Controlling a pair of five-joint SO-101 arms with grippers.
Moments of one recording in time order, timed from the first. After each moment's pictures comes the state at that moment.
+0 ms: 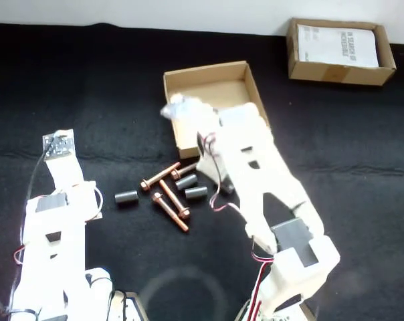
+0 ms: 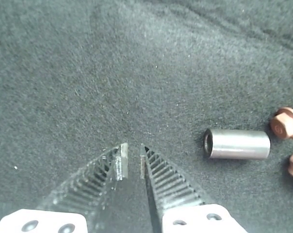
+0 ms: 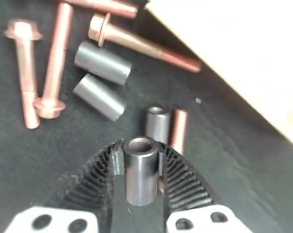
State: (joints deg) left arm -21.0 -37.7 67.6 45.1 1.7; right arm -27.8 9.8 -2.3 82.5 32.3
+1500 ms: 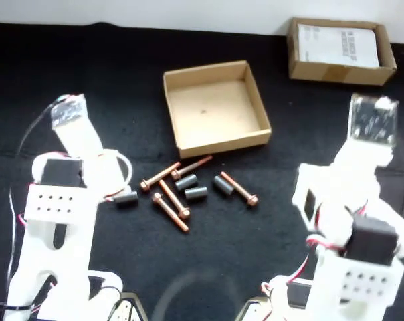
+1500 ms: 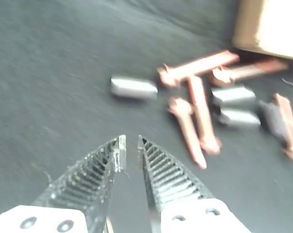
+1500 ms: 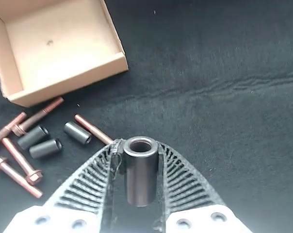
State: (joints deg) left arm 1.0 -37.8 30.5 87.6 30.1; right arm 2.8 -56.0 24.9 87.3 -0.8
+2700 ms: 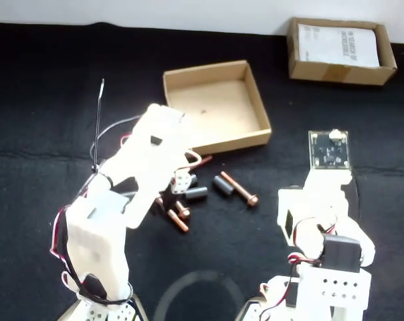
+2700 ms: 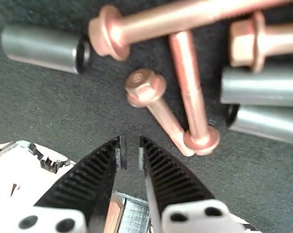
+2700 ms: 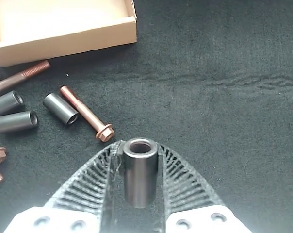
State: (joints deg) left arm 15.8 25.2 -0.5 97.4 46.6; right arm 0.3 -68.1 51.6 74.2 6.4
